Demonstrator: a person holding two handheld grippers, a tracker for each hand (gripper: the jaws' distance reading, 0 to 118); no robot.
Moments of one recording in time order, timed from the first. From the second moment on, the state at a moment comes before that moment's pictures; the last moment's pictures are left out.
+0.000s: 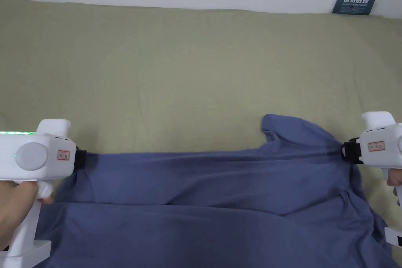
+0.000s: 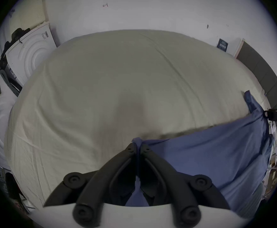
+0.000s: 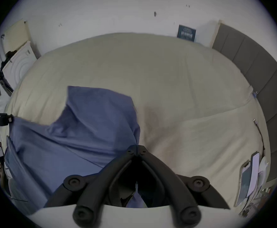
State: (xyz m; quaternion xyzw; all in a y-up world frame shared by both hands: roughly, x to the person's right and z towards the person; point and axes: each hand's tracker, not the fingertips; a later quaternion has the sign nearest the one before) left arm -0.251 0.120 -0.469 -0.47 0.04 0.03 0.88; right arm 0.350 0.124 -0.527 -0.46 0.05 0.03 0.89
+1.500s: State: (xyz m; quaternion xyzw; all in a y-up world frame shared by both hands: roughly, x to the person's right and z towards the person) left arm -0.232 0.155 -0.248 -0.38 0.02 0.03 0.92; right arm 0.313 0.135 -0.250 -0.38 0.06 -0.02 0.92
